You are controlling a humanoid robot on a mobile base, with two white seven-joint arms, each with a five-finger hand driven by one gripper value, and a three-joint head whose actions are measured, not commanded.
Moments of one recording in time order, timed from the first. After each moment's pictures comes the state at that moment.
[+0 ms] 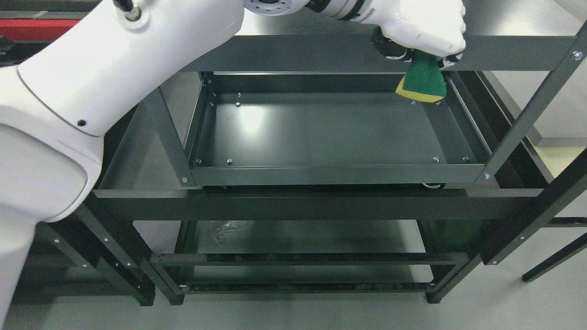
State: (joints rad) left arm -1.82 0.14 -1.13 -1.04 -0.61 -0.78 -0.40; right arm -0.08 0.00 -0.21 0.00 -0.12 0.00 -0.07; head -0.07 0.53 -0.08
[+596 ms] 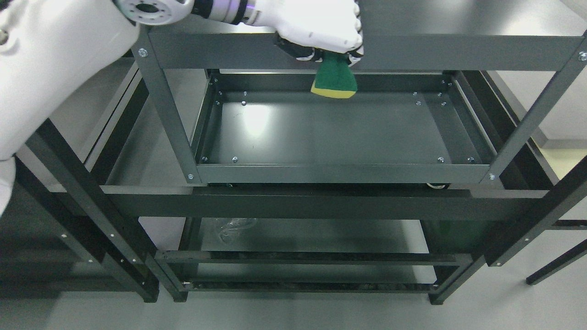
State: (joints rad) left arm -1.69 0.44 -1.01 -1.24 -0.50 -0.79 -0.55; right arm -0.08 0.00 -0.21 0.00 -0.12 0.00 -0.07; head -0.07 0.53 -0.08
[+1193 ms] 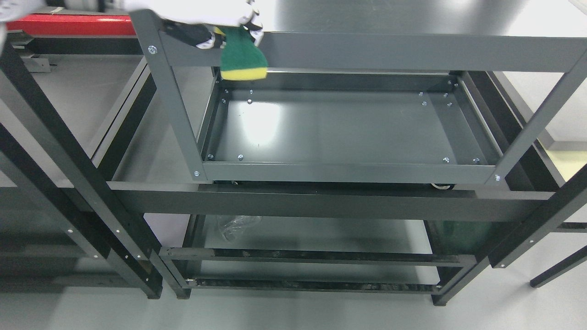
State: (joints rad) left arm -1.58 0.68 -0.83 -1.32 -0.21 -0.79 -0.68; right arm -0.08 0.00 -0.21 0.00 -0.12 0.00 -0.07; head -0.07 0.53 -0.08
